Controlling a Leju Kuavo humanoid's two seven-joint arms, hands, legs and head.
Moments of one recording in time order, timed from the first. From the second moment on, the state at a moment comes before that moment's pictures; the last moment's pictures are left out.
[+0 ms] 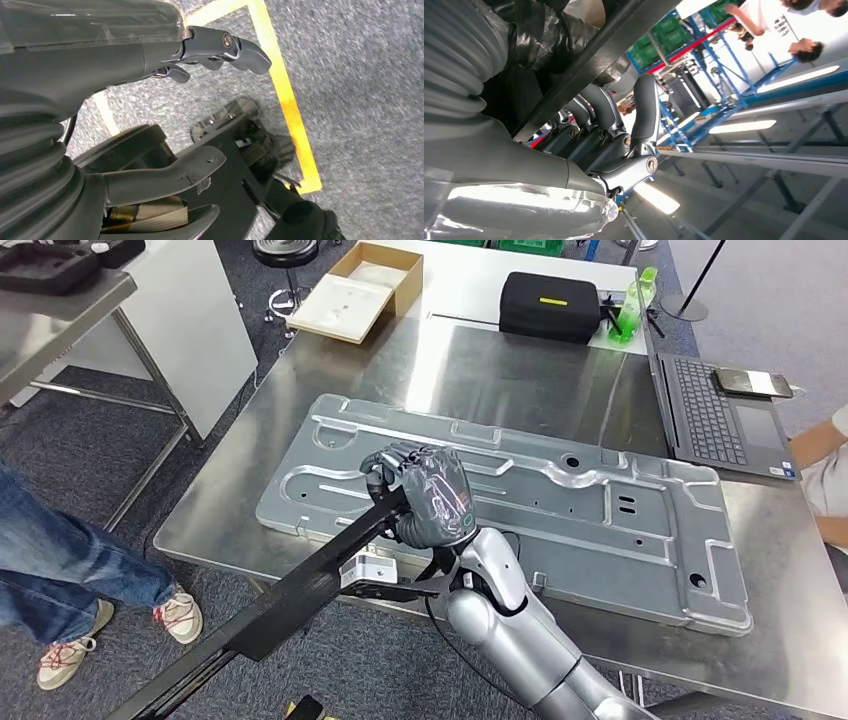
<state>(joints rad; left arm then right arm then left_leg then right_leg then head) -0.15 -0.17 0.39 -0.20 -0.83 -0.08 -0.30 -0.55 0.17 0.64 -1.31 0.77 -0.60 -0.24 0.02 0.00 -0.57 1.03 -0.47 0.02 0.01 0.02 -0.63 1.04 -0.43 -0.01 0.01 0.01</state>
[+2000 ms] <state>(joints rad) -0.14 -0.15 0.44 -0.20 -0.87 -0.15 -0.38 -1.03 -0.16 -0.02 -0.50 0.44 -0.04 -0.06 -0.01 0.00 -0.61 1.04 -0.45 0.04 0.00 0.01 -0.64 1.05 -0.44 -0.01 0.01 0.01</state>
